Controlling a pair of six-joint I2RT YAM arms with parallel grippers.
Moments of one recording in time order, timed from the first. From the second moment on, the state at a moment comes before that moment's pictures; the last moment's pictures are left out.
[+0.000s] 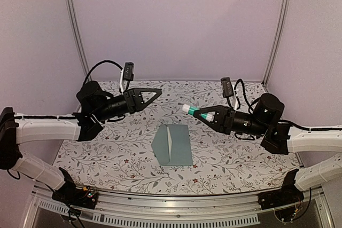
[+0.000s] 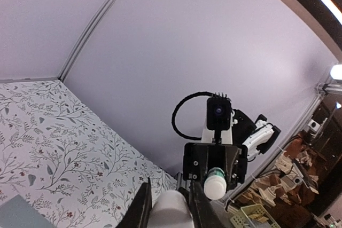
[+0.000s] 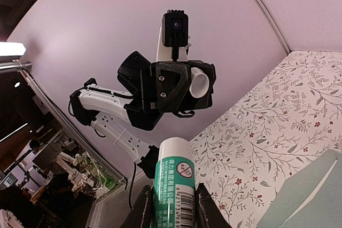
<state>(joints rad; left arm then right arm) -0.75 1.36 0.70 0.91 0.51 -0.80 0.92 1.18 0.61 0.71 -0.43 0.73</state>
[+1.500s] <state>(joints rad) -0.69 1.60 0.64 0.02 0.03 -0.48 0.92 1.23 0.87 -0.15 -0.14 0.51</state>
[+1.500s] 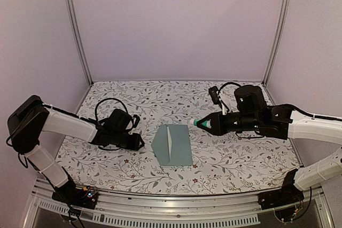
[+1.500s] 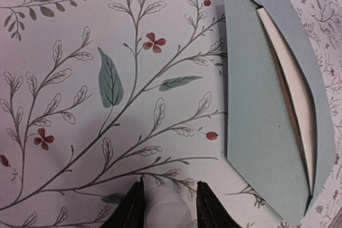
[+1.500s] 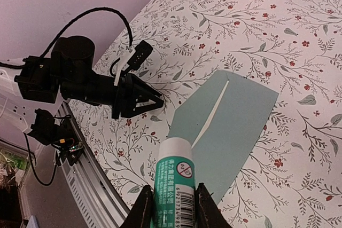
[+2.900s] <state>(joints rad) -0.70 2.06 1.16 0.20 0.40 -0.43 0.85 1.65 0.99 -0.16 -0.22 0.50</state>
